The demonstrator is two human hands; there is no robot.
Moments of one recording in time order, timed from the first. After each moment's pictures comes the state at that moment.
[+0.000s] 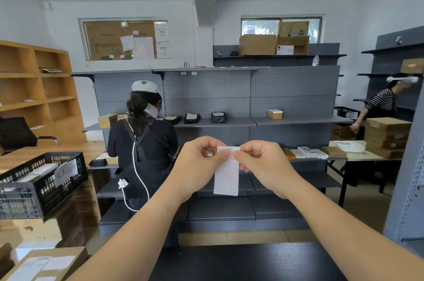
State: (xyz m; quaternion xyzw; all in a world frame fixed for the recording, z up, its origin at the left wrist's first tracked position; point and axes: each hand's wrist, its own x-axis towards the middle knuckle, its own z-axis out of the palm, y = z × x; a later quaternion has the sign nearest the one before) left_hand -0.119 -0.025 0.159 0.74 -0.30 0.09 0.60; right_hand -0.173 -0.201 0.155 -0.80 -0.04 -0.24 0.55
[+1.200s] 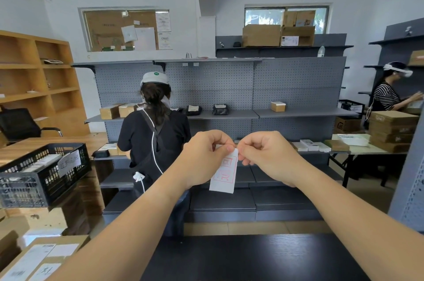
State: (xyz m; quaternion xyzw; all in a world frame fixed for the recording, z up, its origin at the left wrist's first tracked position) left_hand -0.119 -0.029 0.167 0.82 -0.34 0.10 0.45; right_hand -0.180 -0.207 0.168 -0.85 -0.08 -0.20 0.48
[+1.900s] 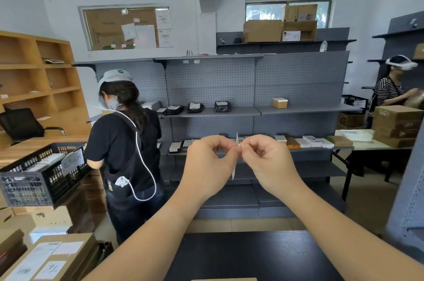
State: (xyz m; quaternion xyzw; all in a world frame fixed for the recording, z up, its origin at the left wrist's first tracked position) left_hand -0.150 -0.041 0.152 0.78 -0.29 0.20 0.53; right_hand -0.174 -0.193 0.133 -0.78 -0.08 -0.35 0.51
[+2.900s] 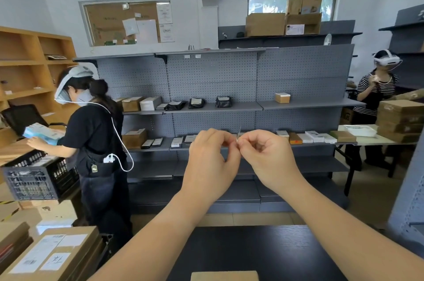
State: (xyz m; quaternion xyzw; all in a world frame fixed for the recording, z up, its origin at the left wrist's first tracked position) left_hand -0.144 -0.051 0.129 0.77 -0.32 0.38 0.40; right_hand -0.178 -0.190 0.134 -0.76 -0.11 -0.36 0.53
